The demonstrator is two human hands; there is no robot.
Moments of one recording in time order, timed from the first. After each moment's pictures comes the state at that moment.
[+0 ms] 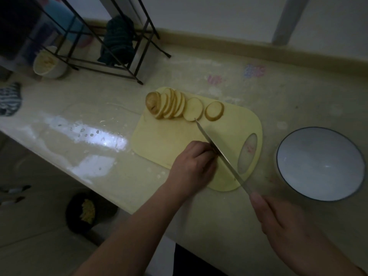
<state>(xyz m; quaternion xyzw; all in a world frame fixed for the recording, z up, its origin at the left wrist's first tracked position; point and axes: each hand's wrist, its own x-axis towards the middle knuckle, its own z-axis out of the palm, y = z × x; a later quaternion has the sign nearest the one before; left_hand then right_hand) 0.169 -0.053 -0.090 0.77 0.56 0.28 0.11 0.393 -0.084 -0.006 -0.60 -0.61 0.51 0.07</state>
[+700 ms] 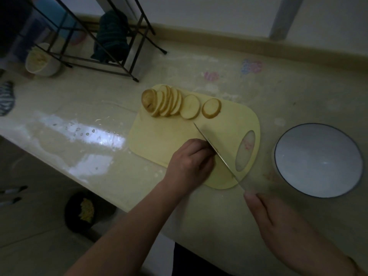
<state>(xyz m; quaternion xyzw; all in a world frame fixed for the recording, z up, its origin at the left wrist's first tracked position) 0.169 -0.051 -0.092 0.76 0.56 0.30 0.11 0.388 -0.083 -0.004 -0.60 -0.62 0.50 0.02</state>
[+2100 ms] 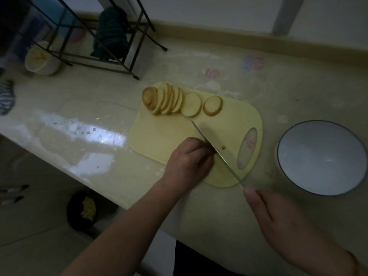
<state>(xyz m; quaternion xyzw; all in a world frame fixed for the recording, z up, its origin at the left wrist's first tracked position) 0.162 -0.052 -0.091 0.76 0.56 0.32 0.11 0.386 -0.083 -0.011 -0.59 -0.63 0.50 0.04</state>
